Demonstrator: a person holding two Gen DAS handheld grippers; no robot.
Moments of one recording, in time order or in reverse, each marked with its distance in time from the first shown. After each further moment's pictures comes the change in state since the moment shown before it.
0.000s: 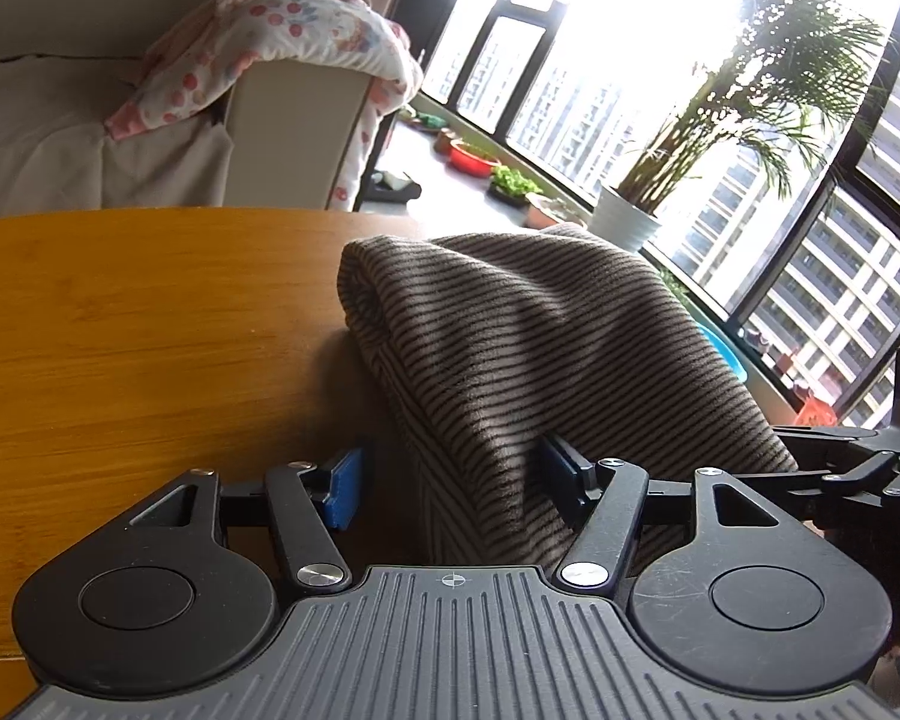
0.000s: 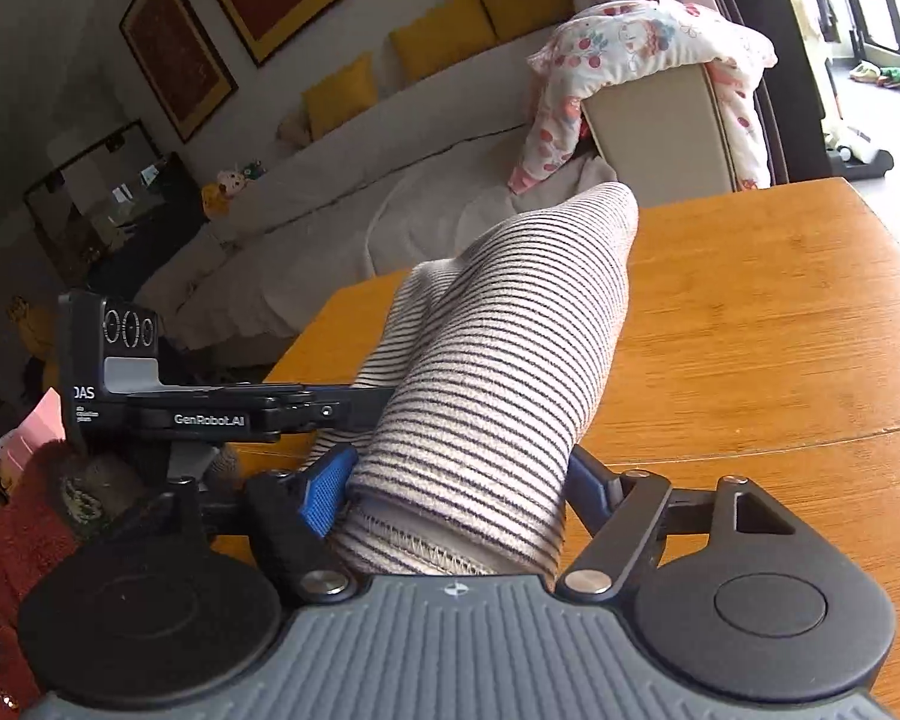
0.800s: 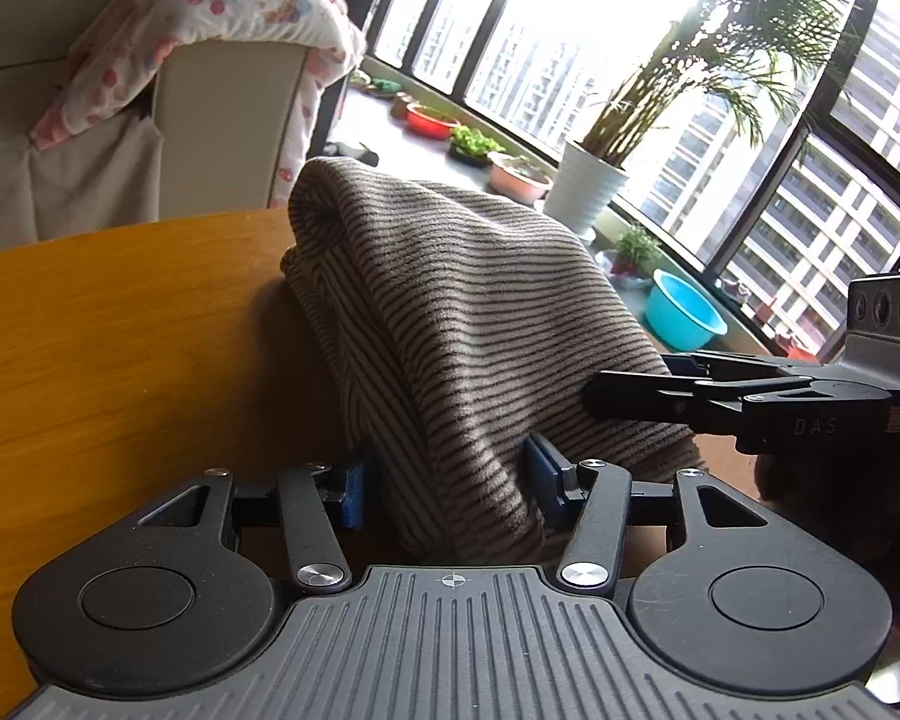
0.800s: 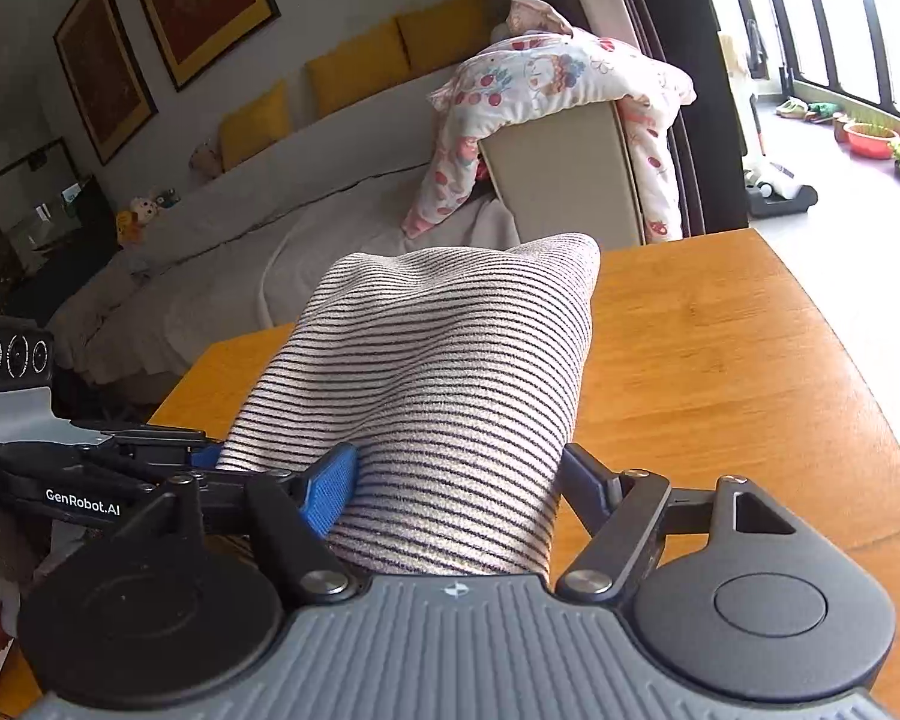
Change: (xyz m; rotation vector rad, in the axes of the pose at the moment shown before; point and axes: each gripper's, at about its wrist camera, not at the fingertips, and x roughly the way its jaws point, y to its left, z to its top) left arm 0.061 -0.016 0.038 0.083 0.078 -0.050; right arm 0.036 -0.055 0.051 -0.007 -0.097 -0.154
